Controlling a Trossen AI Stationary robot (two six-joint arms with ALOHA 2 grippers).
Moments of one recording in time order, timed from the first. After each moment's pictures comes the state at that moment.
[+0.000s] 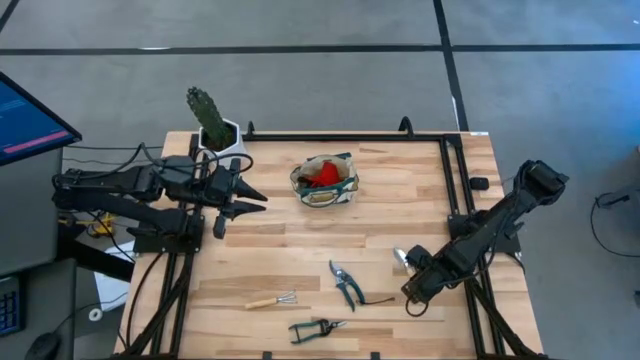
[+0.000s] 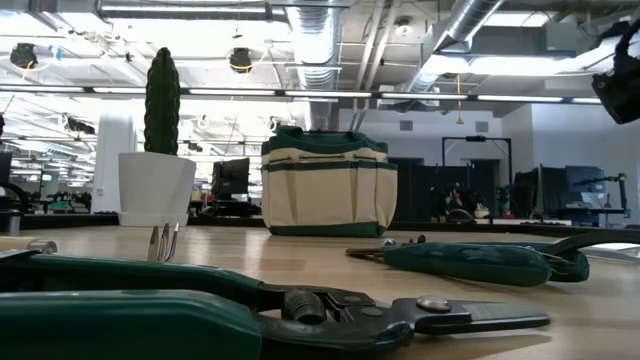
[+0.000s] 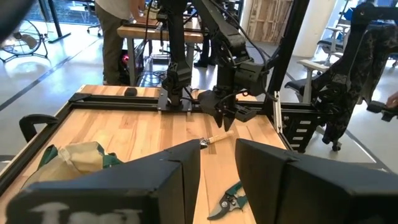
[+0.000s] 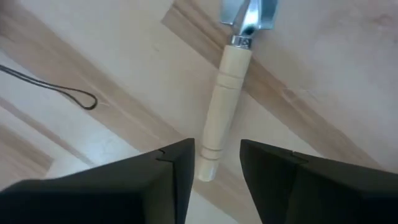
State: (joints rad) left arm -0.08 0.81 0.92 -0.31 0.00 -0.08; right arm 0.73 1.40 0.76 -0.80 0.00 1.62
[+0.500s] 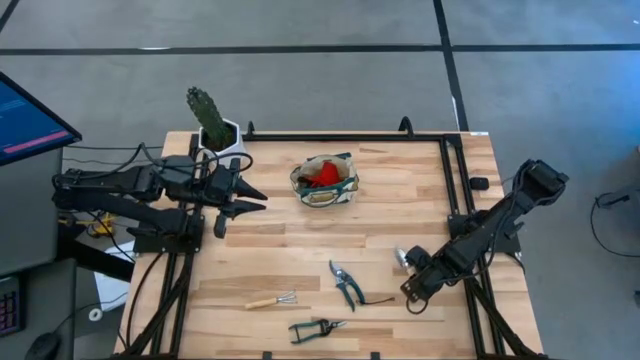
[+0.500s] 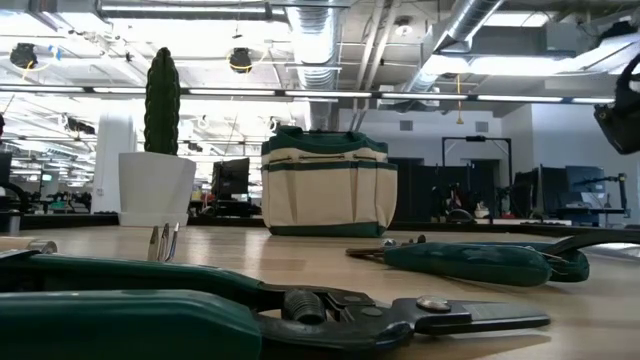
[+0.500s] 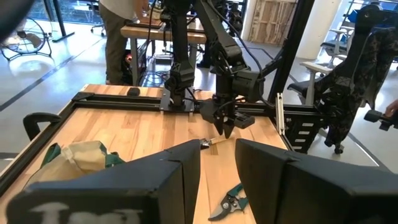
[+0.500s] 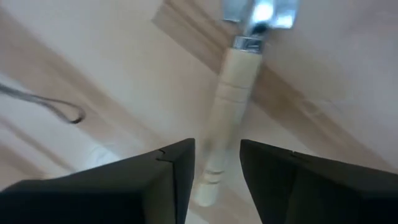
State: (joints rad) left arm -0.08 0.81 0.92 -0.31 -0.02 -0.10; right arm 0.73 1.40 0.64 -0.62 0.00 1.65
